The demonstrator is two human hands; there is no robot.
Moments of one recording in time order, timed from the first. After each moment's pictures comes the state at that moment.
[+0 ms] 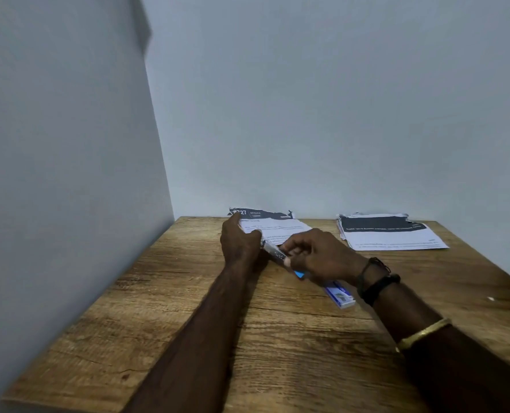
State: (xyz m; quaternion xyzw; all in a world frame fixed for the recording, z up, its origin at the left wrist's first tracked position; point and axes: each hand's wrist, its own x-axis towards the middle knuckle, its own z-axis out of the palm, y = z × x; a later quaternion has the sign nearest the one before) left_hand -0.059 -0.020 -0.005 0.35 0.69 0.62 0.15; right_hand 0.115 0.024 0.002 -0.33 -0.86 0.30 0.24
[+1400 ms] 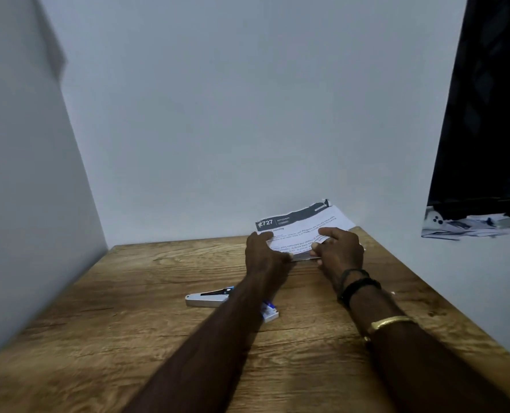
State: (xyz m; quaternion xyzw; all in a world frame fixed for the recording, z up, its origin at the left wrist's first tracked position) left_hand 0.078 0.076 -0.043 0.47 0.62 0.56 0.29; right_hand 0.233 0.077 -0.015 -0.56 -0.51 0.33 0.56
